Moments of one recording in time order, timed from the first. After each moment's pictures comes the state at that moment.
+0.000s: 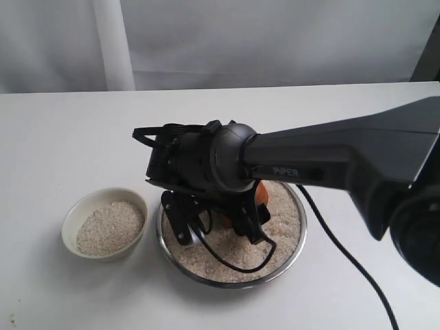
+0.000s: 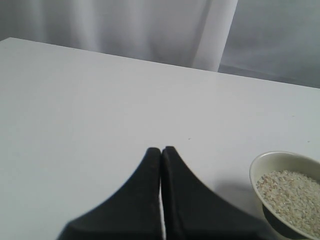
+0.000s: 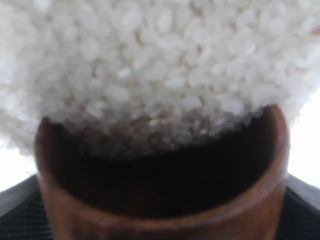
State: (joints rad) left arm 0.07 0.00 0.00 0.20 0.34 -0.34; right arm 0.90 2.23 -1.58 -0.68 1.15 -0.72
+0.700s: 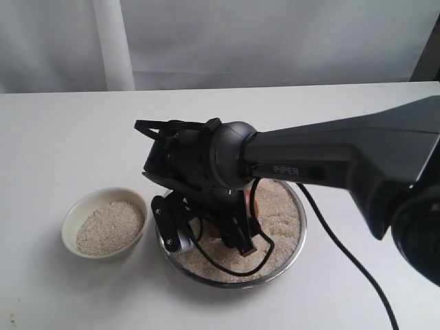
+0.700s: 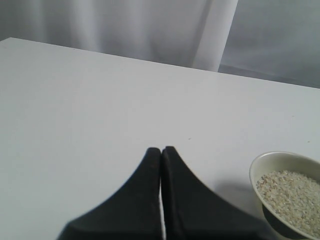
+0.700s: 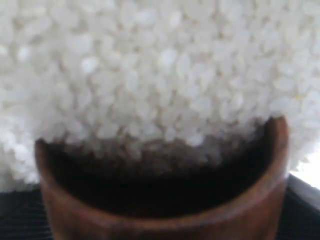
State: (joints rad) left arm 0.07 0.00 0.00 0.20 0.34 -0.34; right arm 0.91 2.23 -1.59 -0.54 1.11 -0.78
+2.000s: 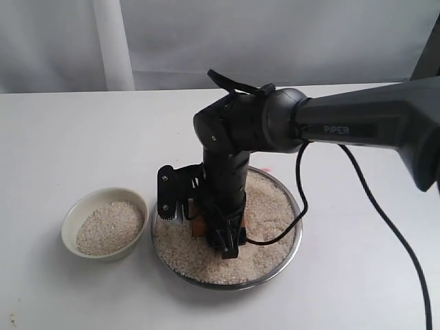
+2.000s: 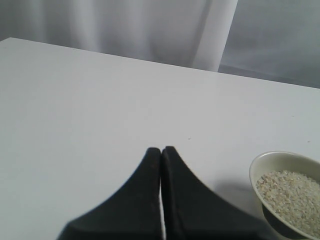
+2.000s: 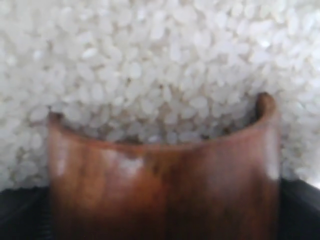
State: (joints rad) left arm 0.07 0.00 0.00 0.20 0.34 -0.34; right arm 0.75 2.18 -1.53 -0.02 0.90 -0.93
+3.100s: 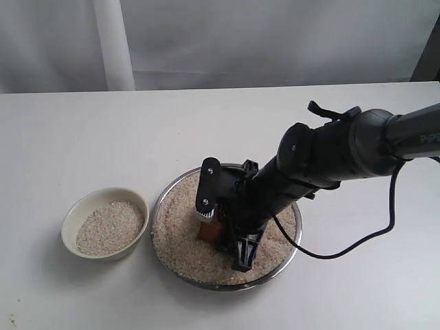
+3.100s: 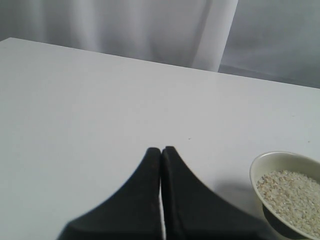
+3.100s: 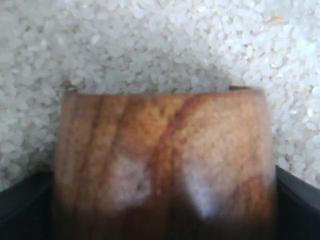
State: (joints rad) left arm 0.07 0.00 0.00 0.20 0.34 -0.34; right arm 0.61 2.00 -1.09 0.69 0.41 -1.48
